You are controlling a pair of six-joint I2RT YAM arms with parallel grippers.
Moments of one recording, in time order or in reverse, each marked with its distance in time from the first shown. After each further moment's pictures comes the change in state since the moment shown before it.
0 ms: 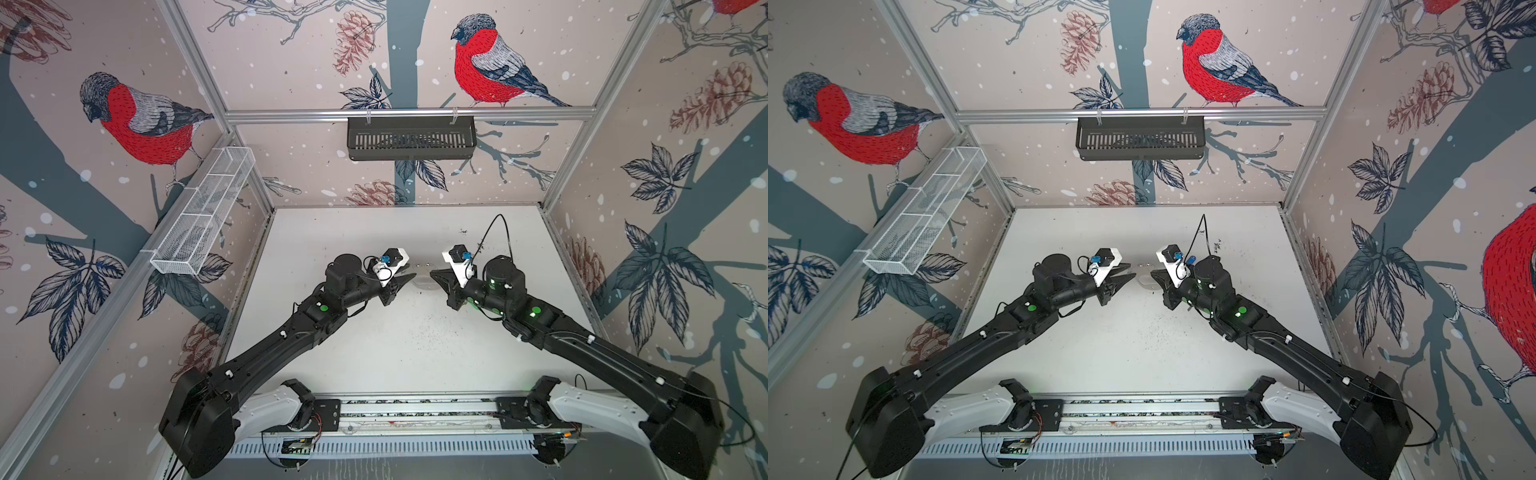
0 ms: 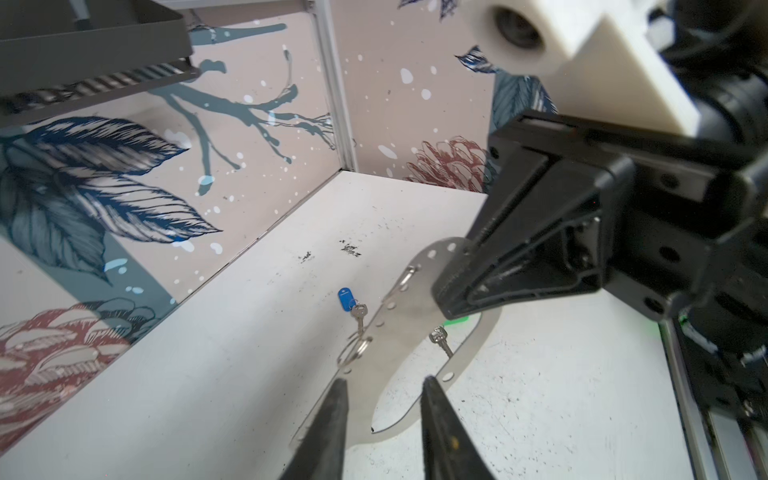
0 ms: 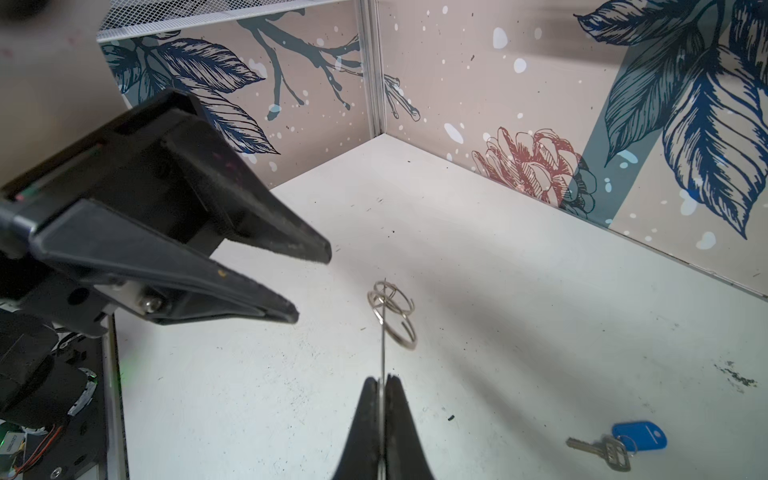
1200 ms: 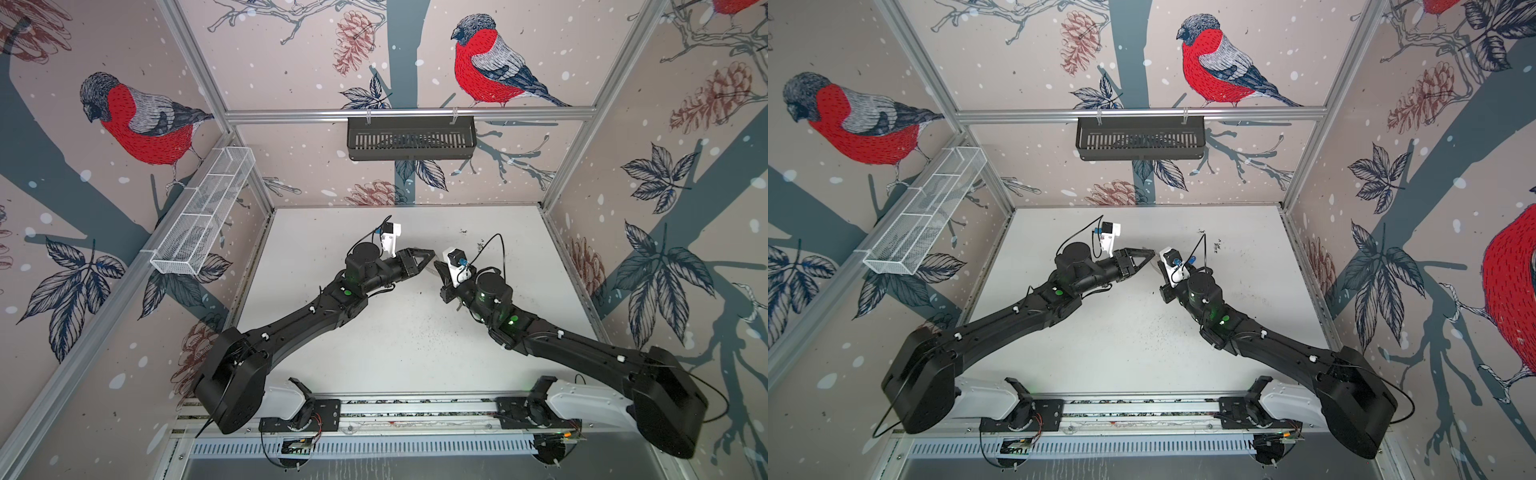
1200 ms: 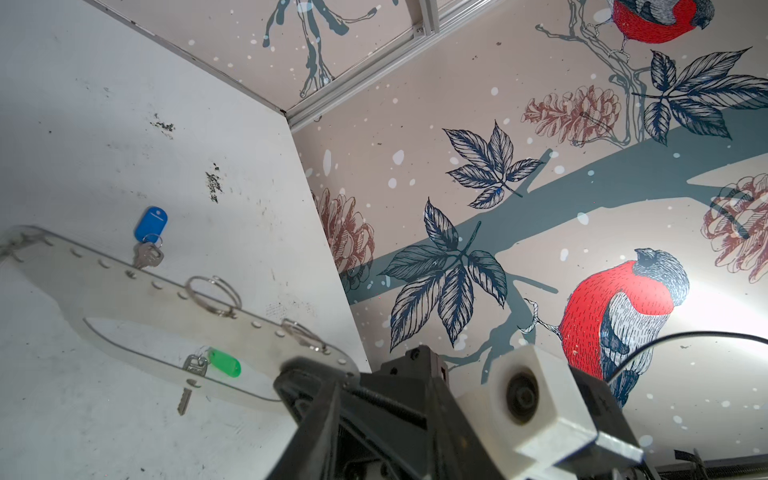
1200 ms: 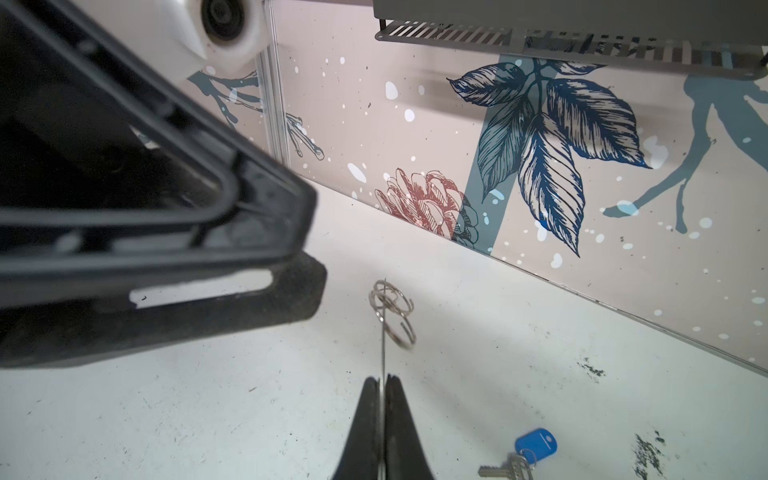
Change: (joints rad) left arm -0.043 0.261 0.130 0.236 0.046 -1.218; right arm 0.047 0.124 -0.175 0.452 0.326 -0.103
